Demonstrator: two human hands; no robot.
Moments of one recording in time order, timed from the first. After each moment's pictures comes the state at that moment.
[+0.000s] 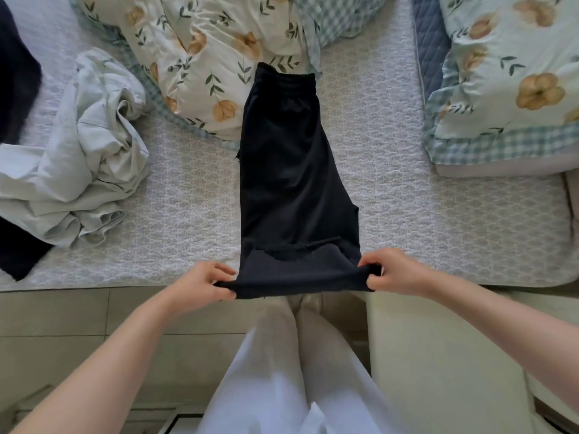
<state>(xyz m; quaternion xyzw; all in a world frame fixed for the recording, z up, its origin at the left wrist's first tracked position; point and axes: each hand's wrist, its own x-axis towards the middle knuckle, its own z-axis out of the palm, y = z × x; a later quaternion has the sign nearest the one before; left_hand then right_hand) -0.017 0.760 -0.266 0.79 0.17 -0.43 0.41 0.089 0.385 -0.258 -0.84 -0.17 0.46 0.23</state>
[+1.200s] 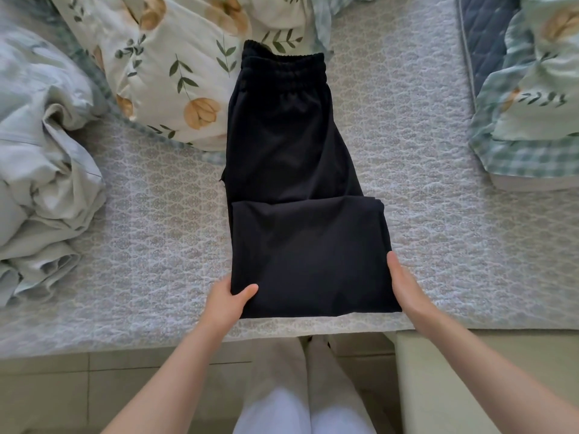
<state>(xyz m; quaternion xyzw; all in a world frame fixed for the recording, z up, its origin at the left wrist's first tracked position) 0.055 0.729 -0.415 0.70 0.40 -0.31 0.51 0.127 0.419 -0.414 -0.72 0.31 0.42 0.46</state>
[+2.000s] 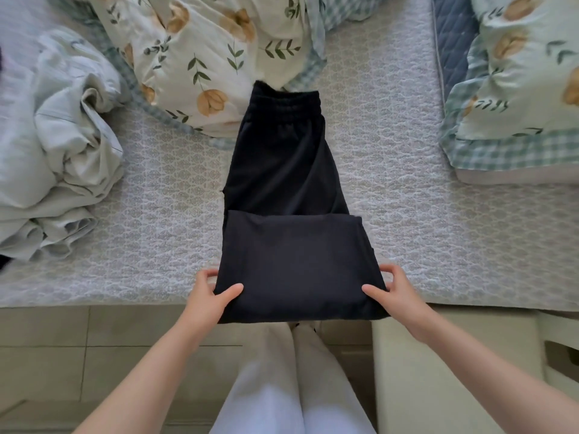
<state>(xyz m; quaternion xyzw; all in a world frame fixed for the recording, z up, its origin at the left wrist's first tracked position) -0.012 0.714 -0.340 0.66 0.46 -0.27 0.53 0.066 0.387 -0.337 -0.74 0.26 0.43 0.45</state>
